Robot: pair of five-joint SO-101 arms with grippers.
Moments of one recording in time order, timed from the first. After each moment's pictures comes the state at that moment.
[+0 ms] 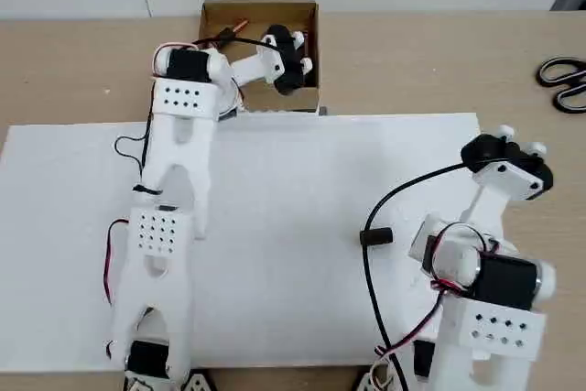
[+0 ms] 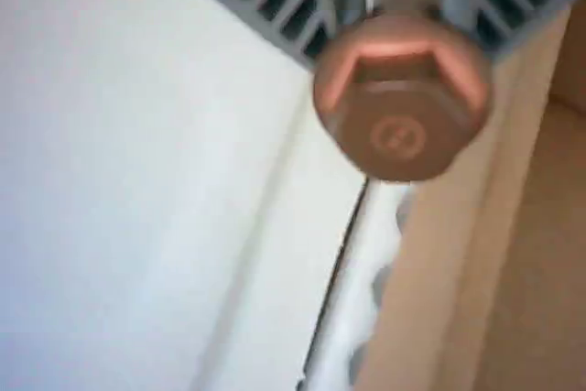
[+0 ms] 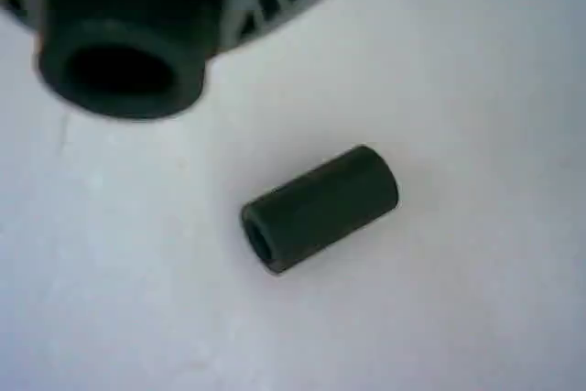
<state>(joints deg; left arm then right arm) 4.7 56.7 -74.3 99.1 -58.7 8.6 -57.7 39.0 93.2 -16.2</state>
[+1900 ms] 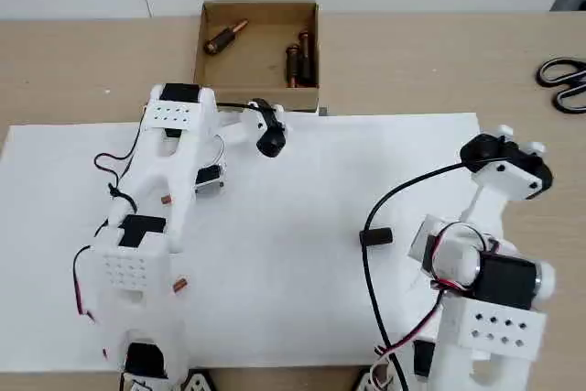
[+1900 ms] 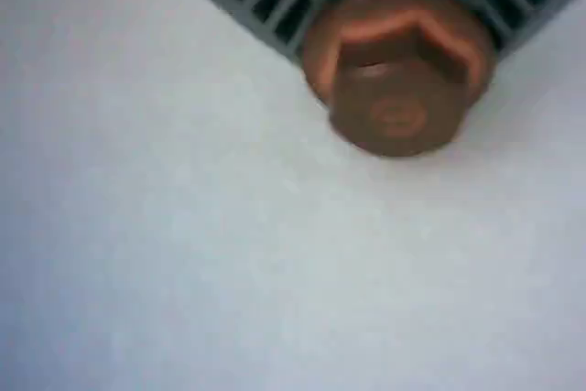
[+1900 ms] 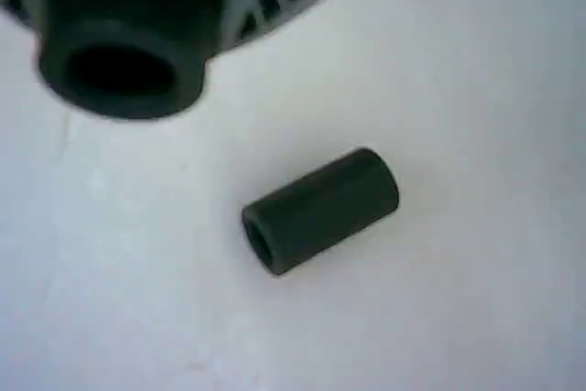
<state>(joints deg) 1.9 35.8 -17.1 93.7 -58.2 8.6 -57.7 39.0 93.2 -15.8</state>
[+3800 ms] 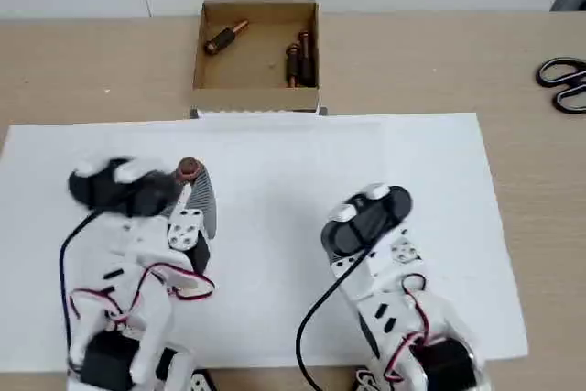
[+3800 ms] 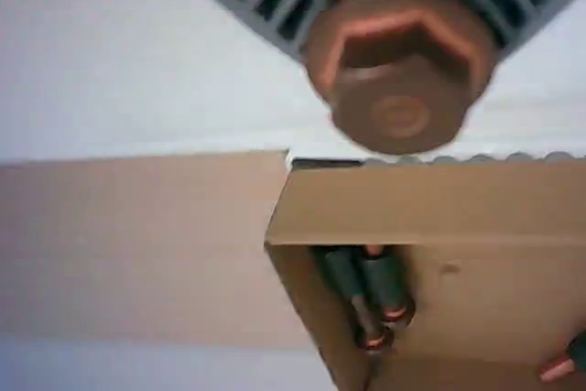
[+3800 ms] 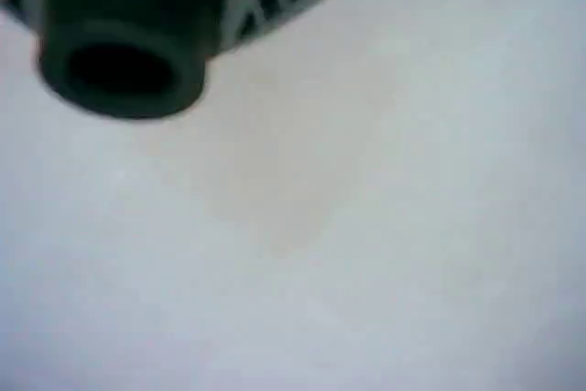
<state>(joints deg) 10.7 -98.3 73.5 50.1 17.9 -26.5 -103.2 76.9 64.7 5.8</state>
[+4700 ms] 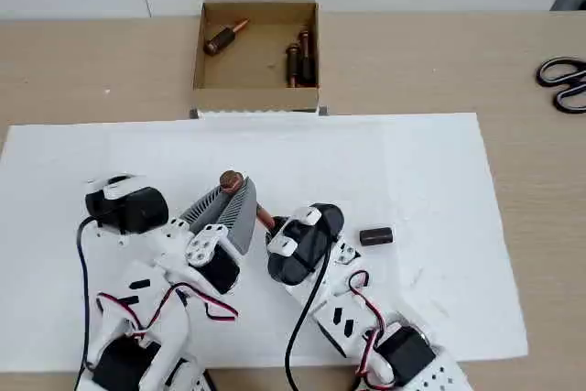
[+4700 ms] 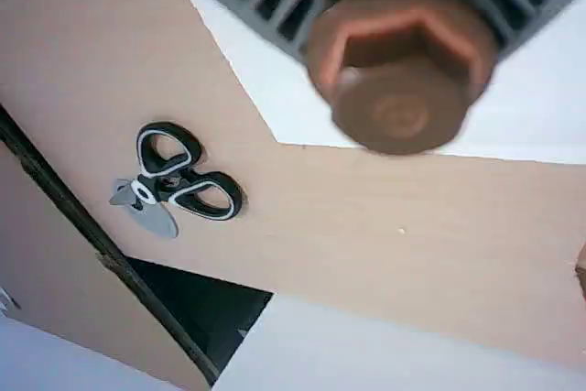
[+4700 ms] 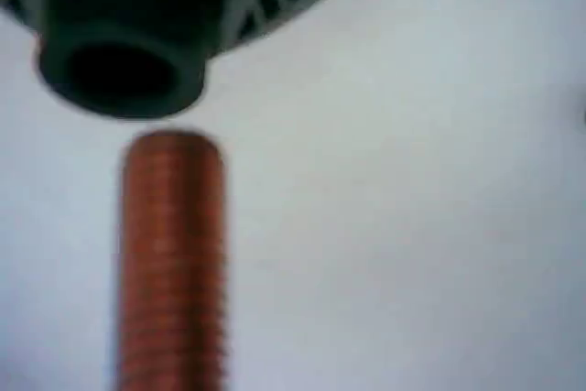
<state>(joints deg) 24.0 -102.4 77.2 45.3 36.9 -42.4 -103.2 93.3 39.6 5.8</state>
